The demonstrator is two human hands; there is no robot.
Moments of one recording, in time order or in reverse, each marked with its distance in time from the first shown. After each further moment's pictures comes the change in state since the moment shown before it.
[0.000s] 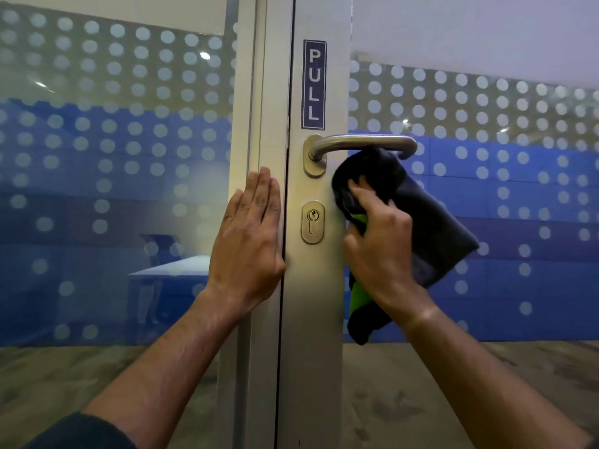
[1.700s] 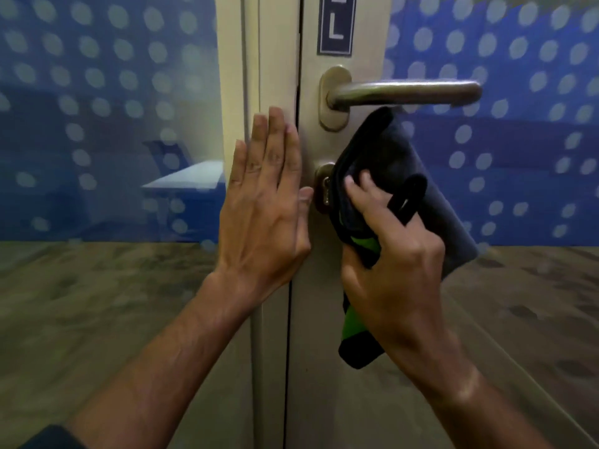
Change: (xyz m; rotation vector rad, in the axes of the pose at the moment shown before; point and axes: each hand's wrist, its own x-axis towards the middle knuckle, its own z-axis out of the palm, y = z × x) left_hand 0.017 0.021 -0.026 -0.095 -0.093 -0.056; right_hand -0.028 -0.037 -0.025 -0.016 -0.203 0.021
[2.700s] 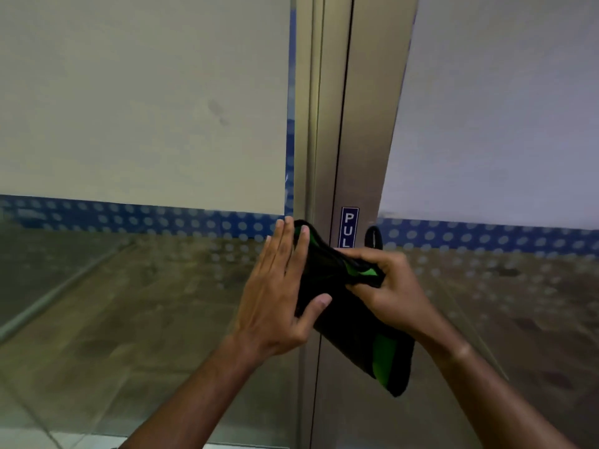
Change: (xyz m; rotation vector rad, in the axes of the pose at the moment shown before) left_hand 0.184 0.015 -0.250 -0.199 -0.376 -0.118; right_hand 0.269 -0.115 -0.161 0.801 -0.669 0.270
